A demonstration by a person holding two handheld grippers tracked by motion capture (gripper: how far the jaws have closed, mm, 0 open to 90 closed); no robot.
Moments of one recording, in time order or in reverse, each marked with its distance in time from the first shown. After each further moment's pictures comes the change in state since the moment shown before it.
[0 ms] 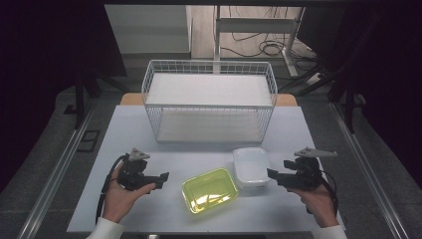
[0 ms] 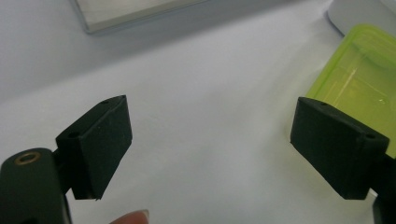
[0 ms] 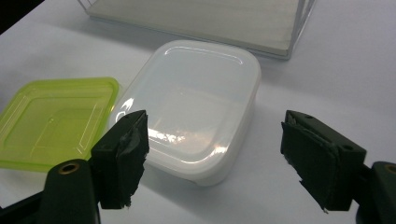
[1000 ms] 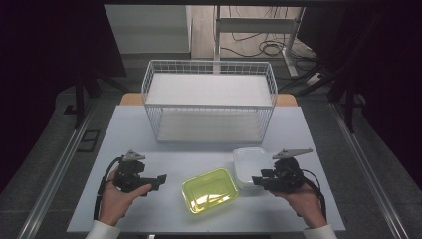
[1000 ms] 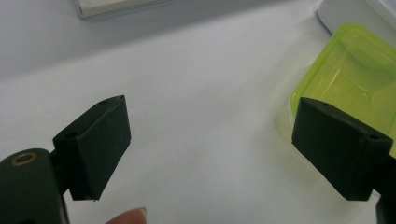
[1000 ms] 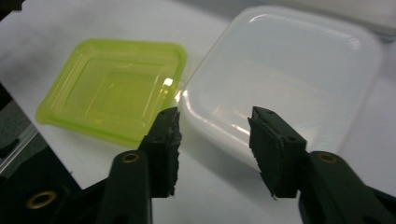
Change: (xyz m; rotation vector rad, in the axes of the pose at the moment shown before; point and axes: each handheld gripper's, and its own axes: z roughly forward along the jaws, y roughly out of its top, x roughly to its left) left arm 0.006 -0.008 -0.009 0.007 -0.031 -0.046; right arm 0.043 0.010 0.020 0.176 0.135 -0.082
